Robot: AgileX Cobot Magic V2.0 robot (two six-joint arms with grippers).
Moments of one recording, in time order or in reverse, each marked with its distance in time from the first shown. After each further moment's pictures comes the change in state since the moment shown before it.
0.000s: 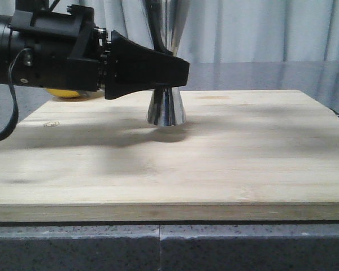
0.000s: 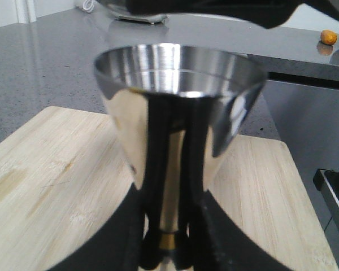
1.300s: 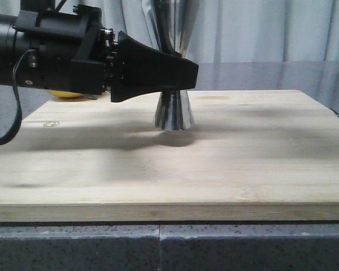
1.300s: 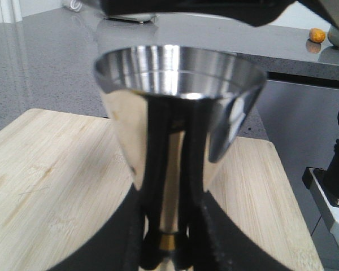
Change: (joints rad) left arm -0.031 0.000 0.000 0.002 -0.002 0.000; right arm 0.048 0.000 -0.028 -0.121 0.060 0.000
